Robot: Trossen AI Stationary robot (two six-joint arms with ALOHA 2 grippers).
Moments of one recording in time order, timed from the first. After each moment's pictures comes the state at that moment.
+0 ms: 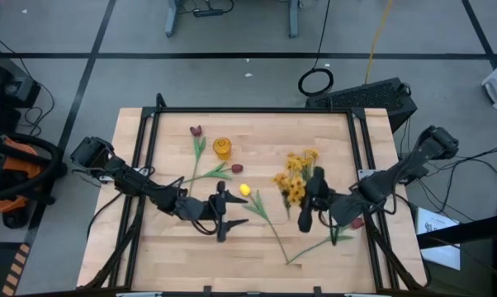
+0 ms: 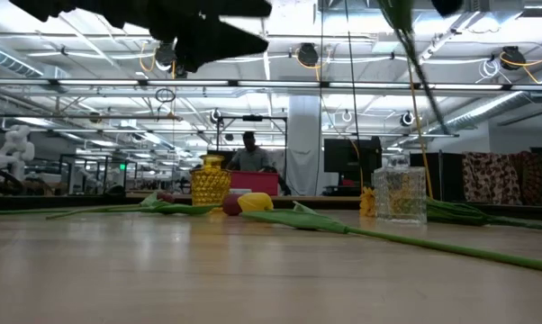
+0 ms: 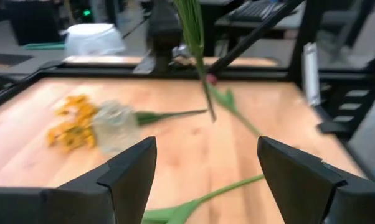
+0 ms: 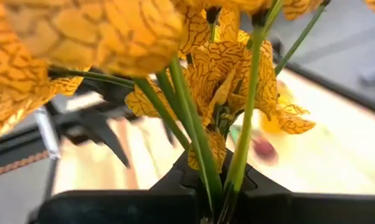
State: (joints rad) left arm -0.44 1.56 0.74 0.57 -0.46 -0.12; right arm 0.58 1.22 0.97 -0.26 0.82 0.67
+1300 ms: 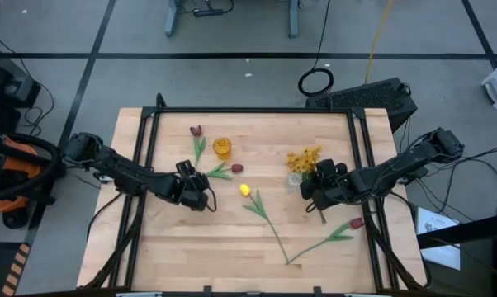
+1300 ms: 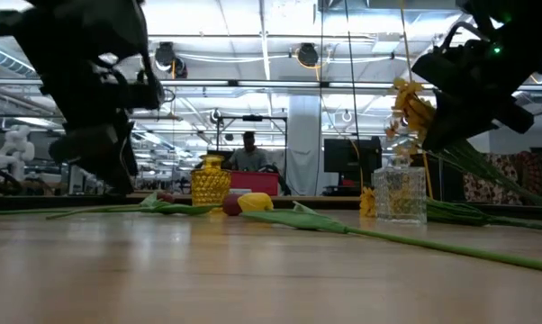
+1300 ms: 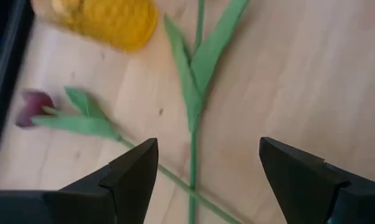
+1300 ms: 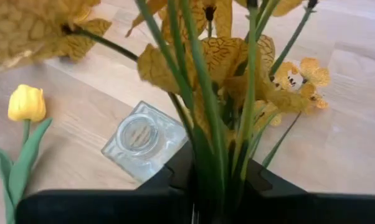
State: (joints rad) left arm -0.27 1.43 0.68 -0.62 -0.57 -0.48; right arm 0.36 1.19 0.66 -0.71 0.73 1.38
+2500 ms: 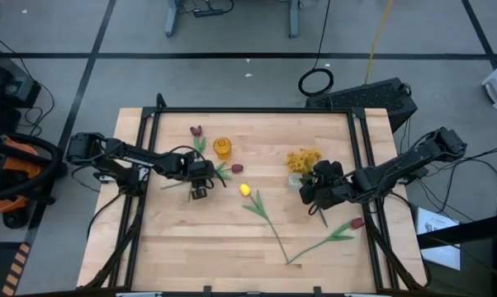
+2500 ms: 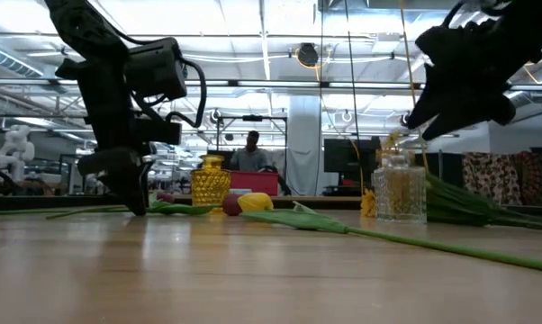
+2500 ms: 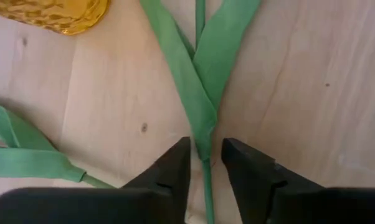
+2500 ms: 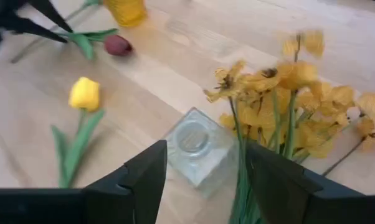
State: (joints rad) left arm 0.07 1.49 0.61 -0.40 -0.21 -0.09; right arm 0.38 1.13 0.66 -0.58 0.71 1.17
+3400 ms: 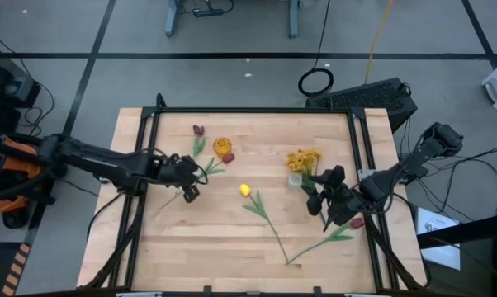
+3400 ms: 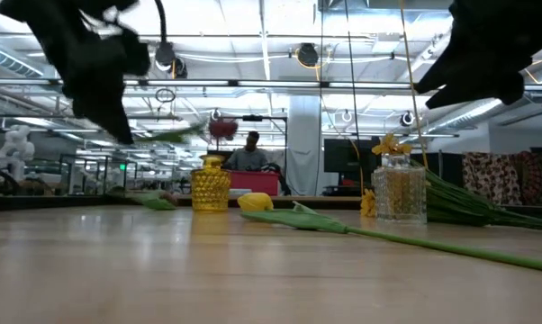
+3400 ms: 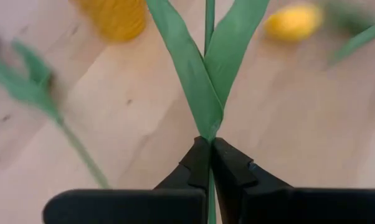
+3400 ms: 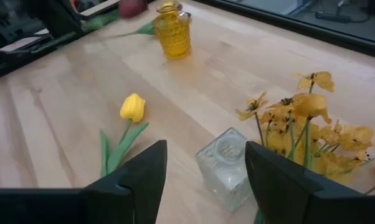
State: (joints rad) left arm -0.15 1.01 0.64 -0.63 -0.26 -0.66; right arm 0.59 1.10 0.66 -0.54 0.92 1.13
